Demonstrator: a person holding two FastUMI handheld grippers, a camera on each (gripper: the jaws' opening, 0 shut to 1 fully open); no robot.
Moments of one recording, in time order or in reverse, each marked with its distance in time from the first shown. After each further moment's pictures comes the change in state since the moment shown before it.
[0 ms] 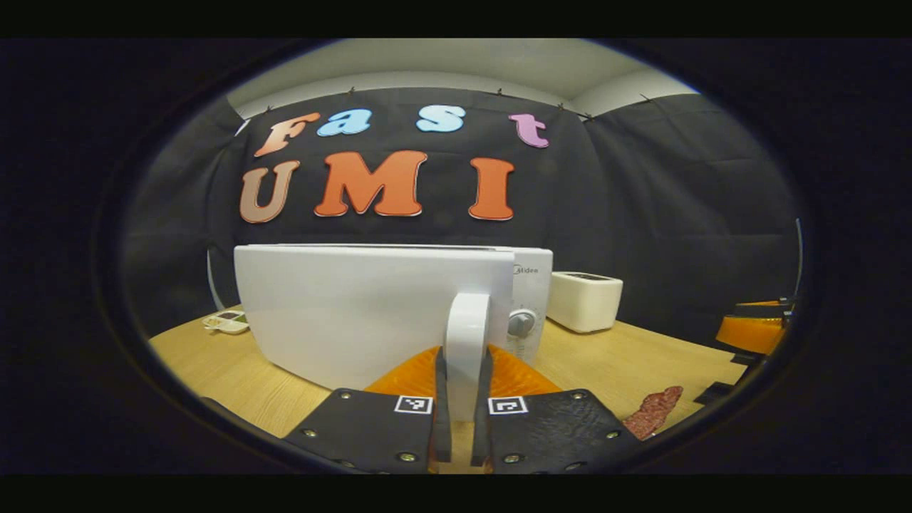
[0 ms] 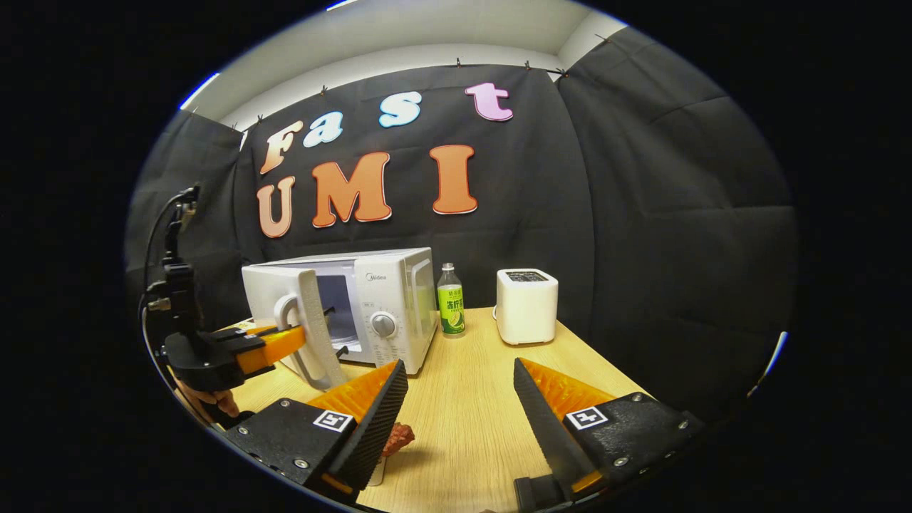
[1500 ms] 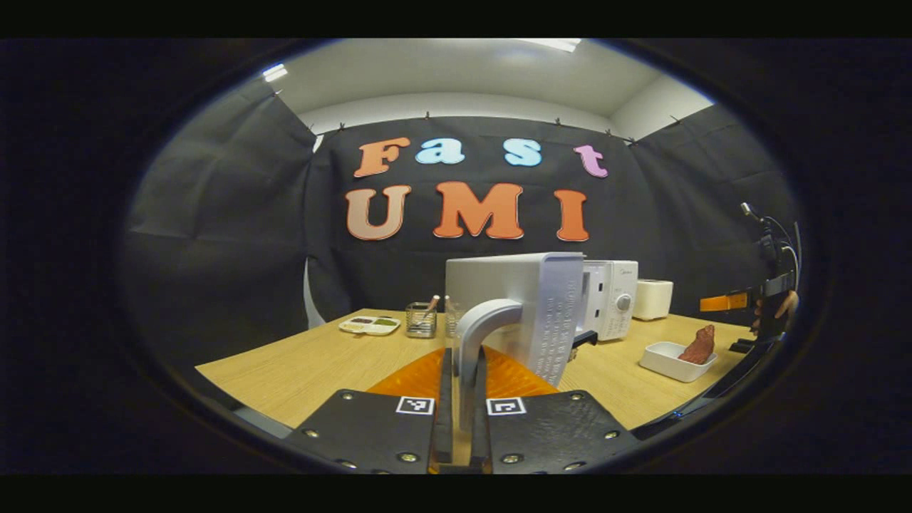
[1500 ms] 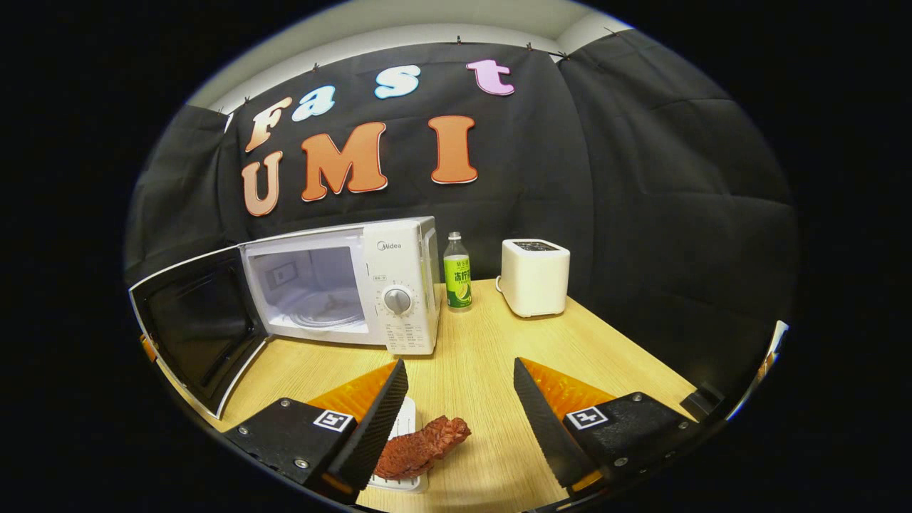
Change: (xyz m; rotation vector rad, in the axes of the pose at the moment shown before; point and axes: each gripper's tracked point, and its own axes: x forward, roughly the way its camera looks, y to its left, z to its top) left arm -0.217 0.241 -0.004 0.007 -0.097 0.198; right arm 0.015 0.044 -0.030 0.014 0.133 -0.085
